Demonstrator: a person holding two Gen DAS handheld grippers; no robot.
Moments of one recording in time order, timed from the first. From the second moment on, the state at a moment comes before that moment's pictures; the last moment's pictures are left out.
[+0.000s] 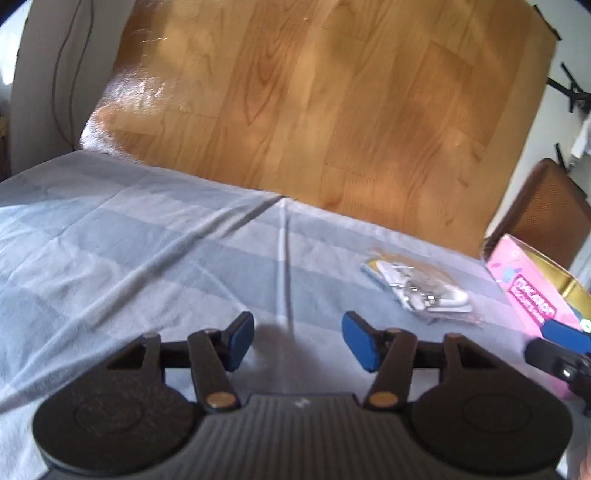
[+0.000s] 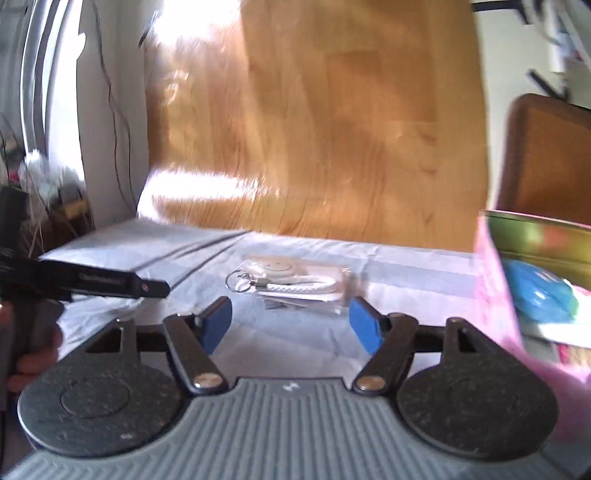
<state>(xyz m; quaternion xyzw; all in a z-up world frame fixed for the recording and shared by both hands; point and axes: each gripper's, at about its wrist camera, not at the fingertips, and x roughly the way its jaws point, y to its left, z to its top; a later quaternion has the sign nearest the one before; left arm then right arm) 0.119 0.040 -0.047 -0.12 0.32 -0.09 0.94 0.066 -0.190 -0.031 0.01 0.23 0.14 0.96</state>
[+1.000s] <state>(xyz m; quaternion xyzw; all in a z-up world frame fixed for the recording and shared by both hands) 0.110 0.029 -0.049 -0.16 0.35 -0.25 0.89 -0.044 -0.262 -0.049 0.22 0.29 0.14 0.92</state>
